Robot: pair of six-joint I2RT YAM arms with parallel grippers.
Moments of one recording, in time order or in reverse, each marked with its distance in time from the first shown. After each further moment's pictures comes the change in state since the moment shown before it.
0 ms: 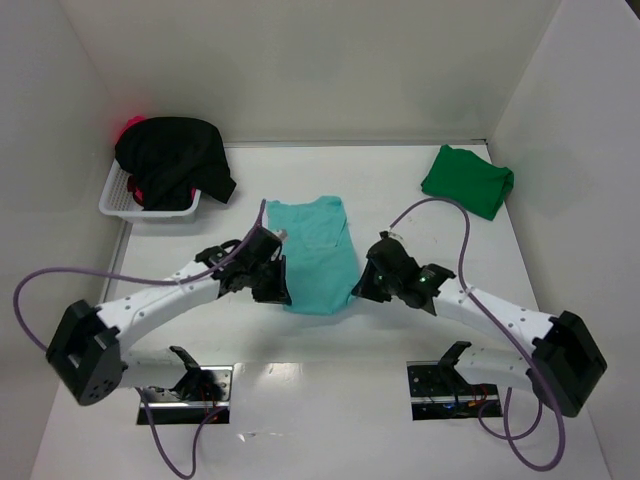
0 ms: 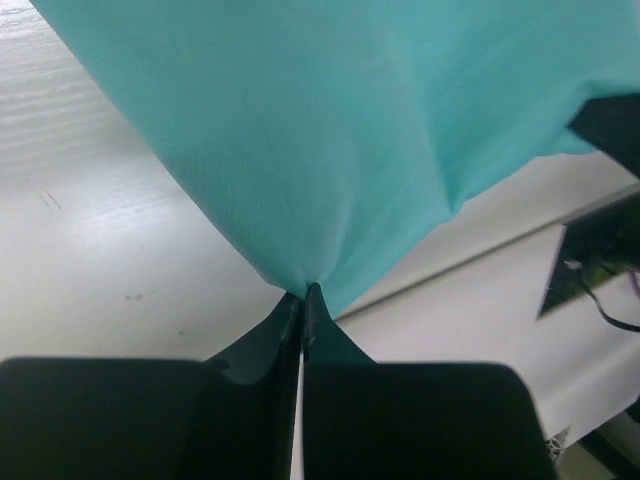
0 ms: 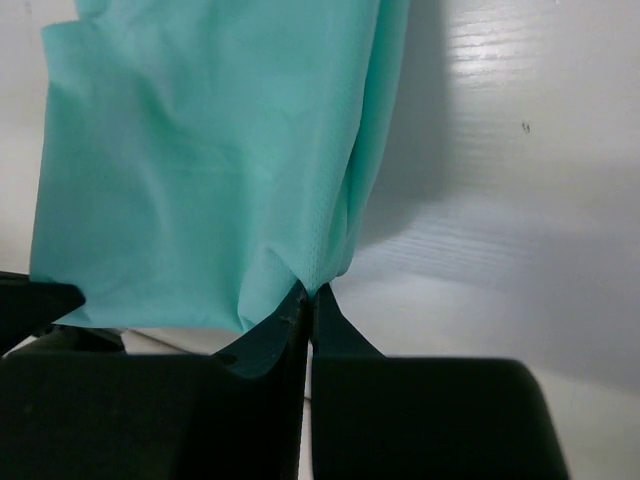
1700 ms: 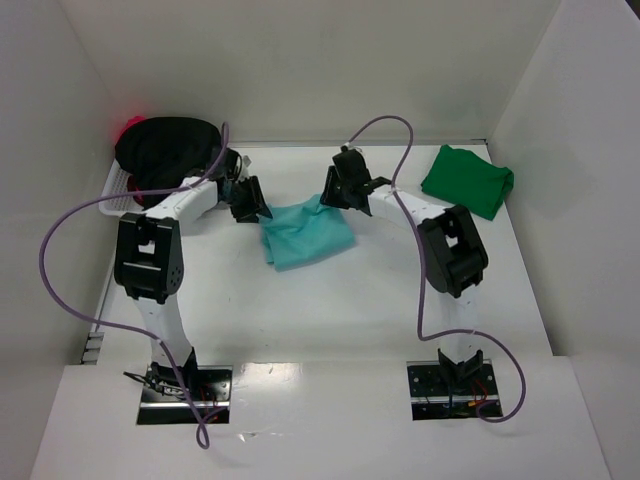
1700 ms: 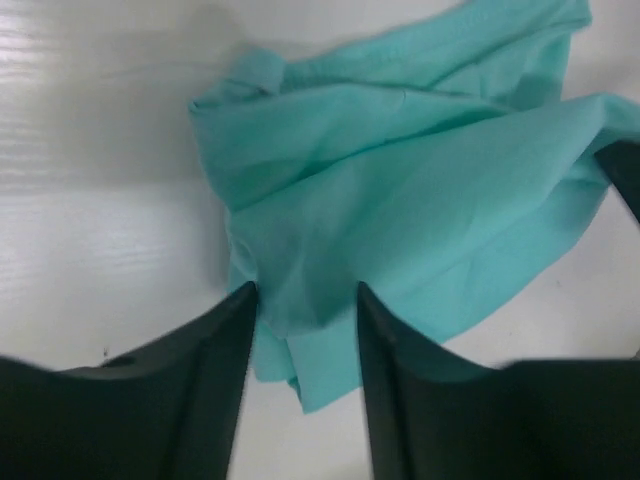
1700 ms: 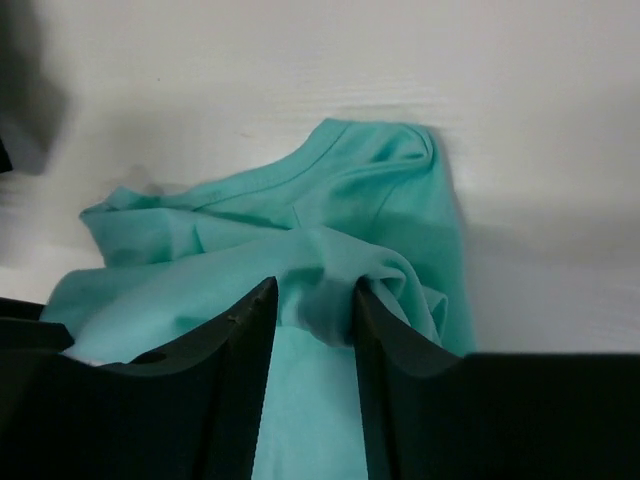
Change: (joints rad) left arm 0.551 0.660 0.600 0.057 0.182 0.251; right arm -0.240 0.906 0.877 0.190 -0.013 -0.340
